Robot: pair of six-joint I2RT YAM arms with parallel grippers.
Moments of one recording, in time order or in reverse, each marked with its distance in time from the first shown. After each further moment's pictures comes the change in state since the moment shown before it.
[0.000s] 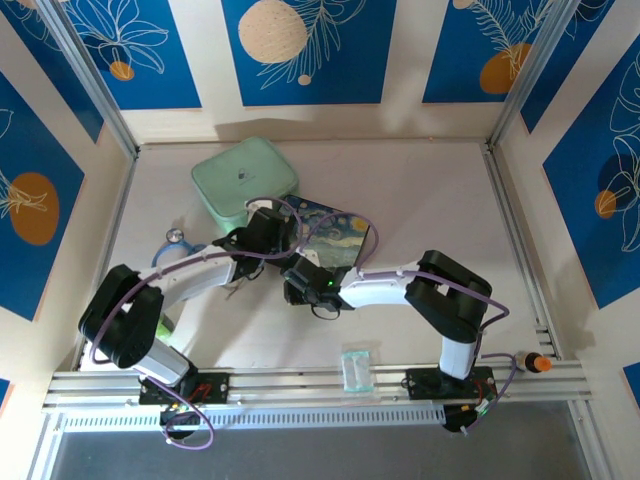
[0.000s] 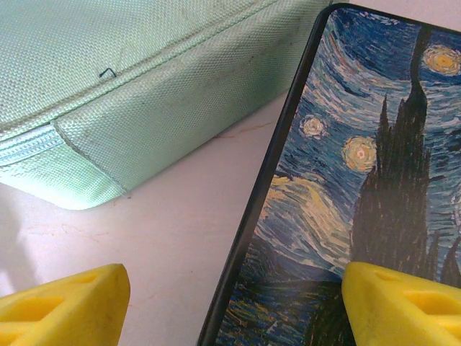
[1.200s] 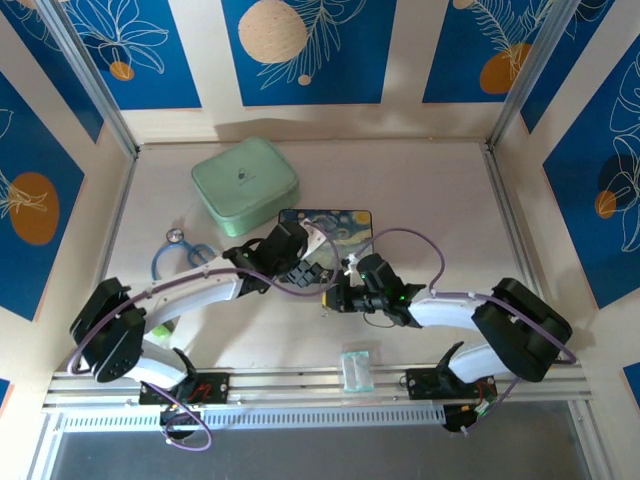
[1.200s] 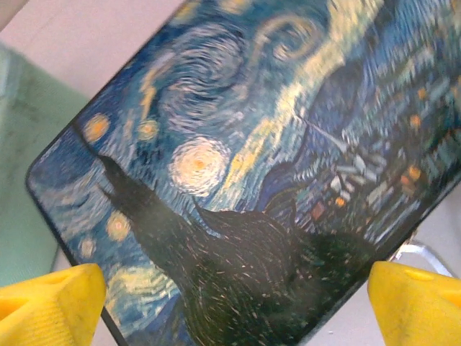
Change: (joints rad) left arm -0.229 -0.061 0.072 -0.118 0.193 0.655; right arm -0.307 -0.435 -0.563 0.372 -0.541 -0.113
